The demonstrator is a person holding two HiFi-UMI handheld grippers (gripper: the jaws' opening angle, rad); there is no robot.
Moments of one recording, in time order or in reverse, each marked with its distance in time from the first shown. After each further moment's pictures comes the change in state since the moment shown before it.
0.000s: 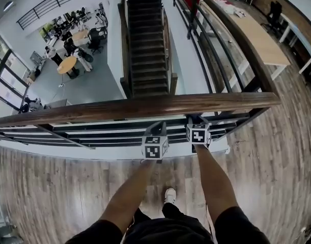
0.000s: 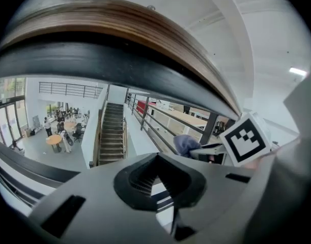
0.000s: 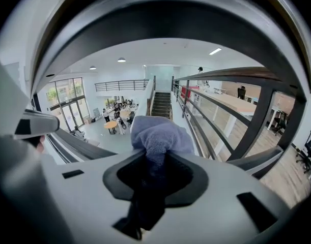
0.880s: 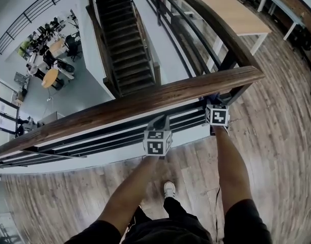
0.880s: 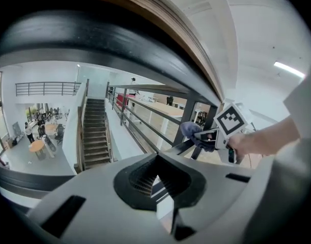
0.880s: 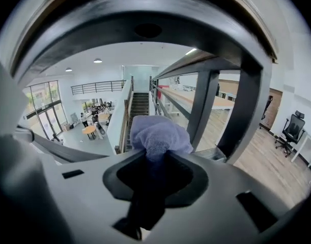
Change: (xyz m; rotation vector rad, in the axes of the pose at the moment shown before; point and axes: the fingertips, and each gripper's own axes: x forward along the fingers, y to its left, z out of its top) left arm 0.092 -0.156 -0.017 0.107 0.091 -0.166; right arm -0.022 -0.263 -0.041 0.128 0.005 -0.202
